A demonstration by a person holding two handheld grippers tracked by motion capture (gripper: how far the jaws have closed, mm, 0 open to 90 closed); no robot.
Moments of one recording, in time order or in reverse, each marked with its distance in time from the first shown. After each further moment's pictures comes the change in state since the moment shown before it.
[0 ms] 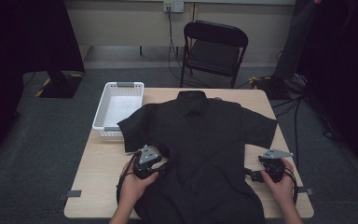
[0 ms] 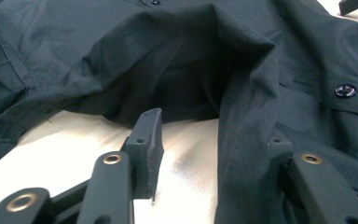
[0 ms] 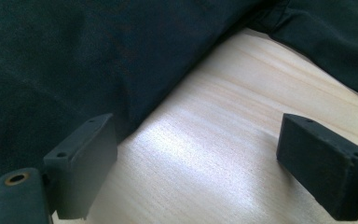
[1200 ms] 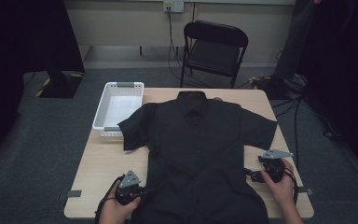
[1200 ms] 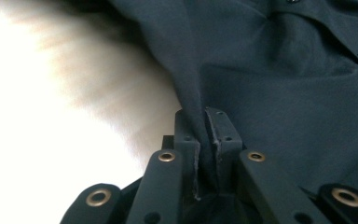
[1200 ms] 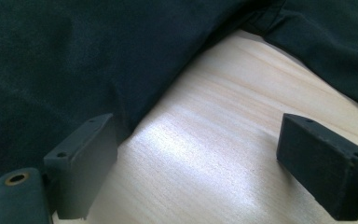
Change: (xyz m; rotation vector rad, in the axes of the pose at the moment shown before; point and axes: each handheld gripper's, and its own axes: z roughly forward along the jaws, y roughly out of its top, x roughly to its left) left arm -0.013 -0.060 -0.058 0.129 -0.103 -0.087; right arm 0.000 0.000 0.000 0.000 0.006 -0.005
